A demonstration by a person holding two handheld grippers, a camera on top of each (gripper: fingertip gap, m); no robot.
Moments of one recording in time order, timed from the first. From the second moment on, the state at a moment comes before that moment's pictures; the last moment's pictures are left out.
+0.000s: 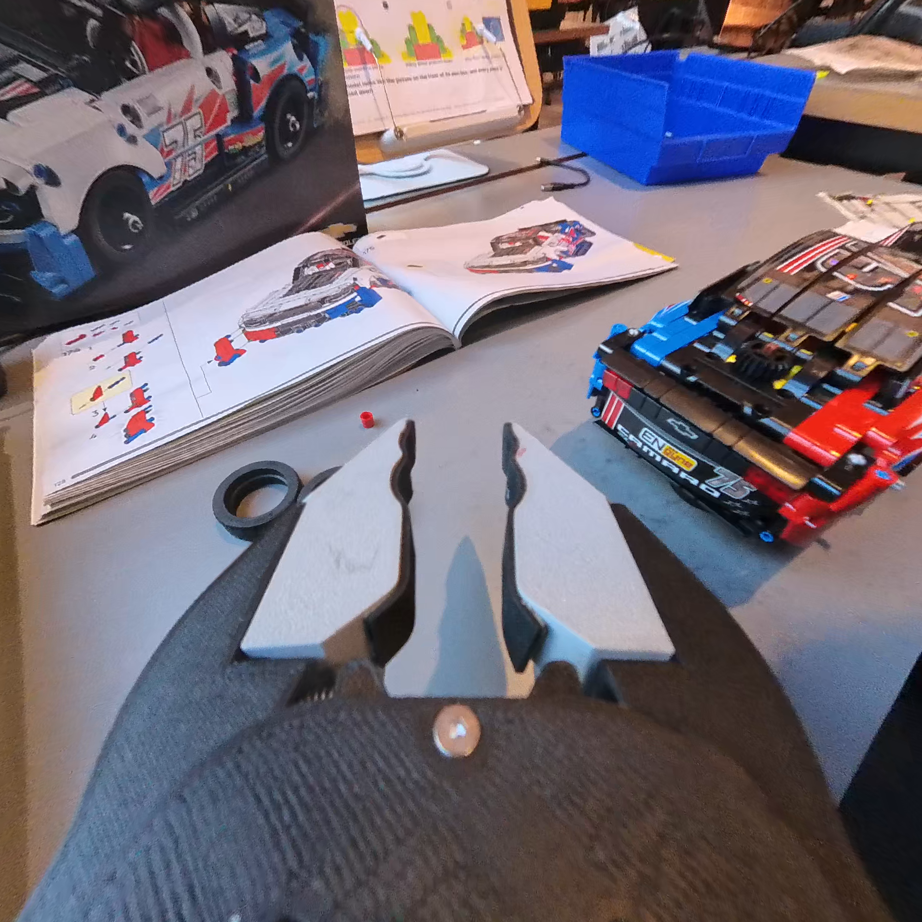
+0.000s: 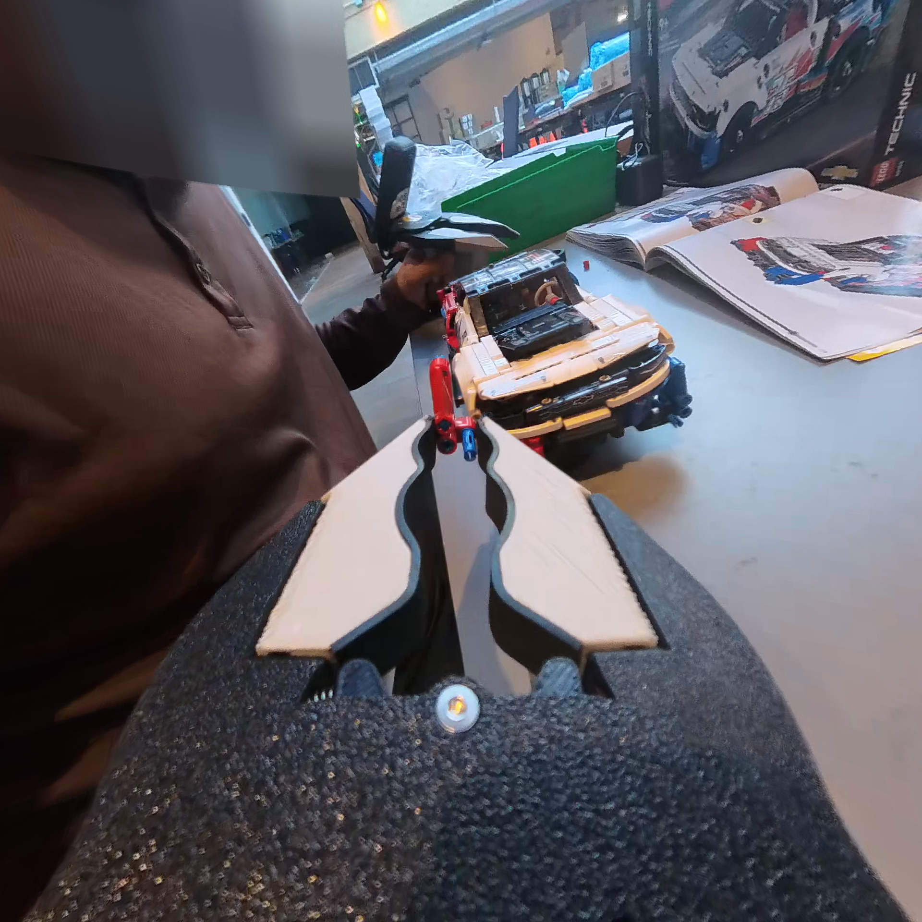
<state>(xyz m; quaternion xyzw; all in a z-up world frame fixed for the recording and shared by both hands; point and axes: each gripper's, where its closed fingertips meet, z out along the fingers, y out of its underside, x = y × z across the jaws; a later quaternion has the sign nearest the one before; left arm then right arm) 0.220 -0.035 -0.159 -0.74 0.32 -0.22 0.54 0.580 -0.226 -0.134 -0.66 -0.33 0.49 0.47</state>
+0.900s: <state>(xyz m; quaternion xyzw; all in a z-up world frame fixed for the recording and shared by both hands) 0.381 -0.184 -0.087 -0.68 0.50 -0.24 0.49 0.565 -0.226 -0.163 -0.72 -0.31 0.46 0.42</state>
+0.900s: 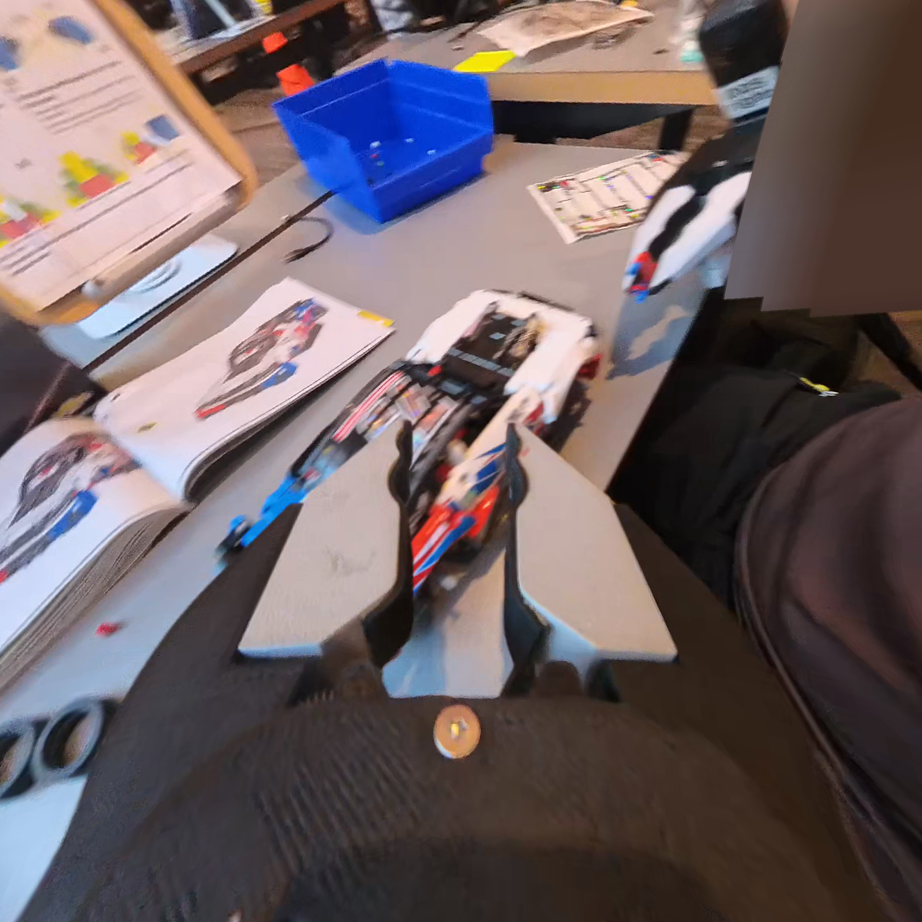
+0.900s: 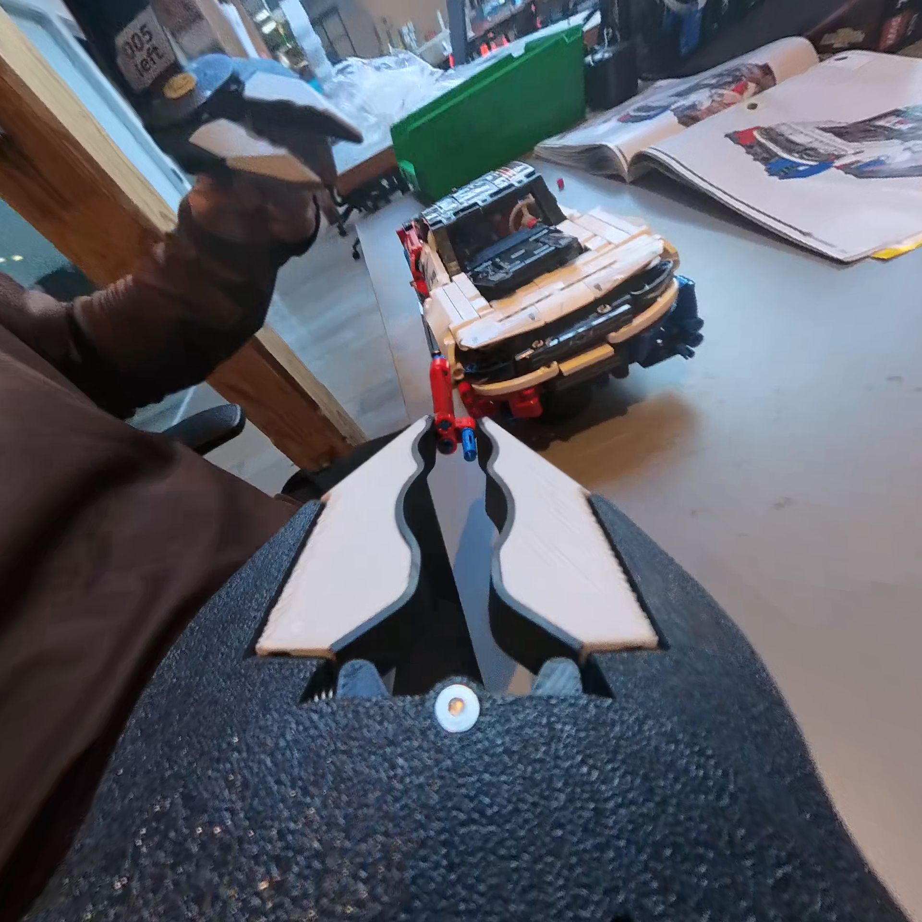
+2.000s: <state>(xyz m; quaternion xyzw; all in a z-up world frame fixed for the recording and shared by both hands) 0.537 -0.282 -0.142 -0.59 0.49 -0.53 0.36 0.530 -0.274 -0.147 -0.61 -0.37 0.60 0.36</state>
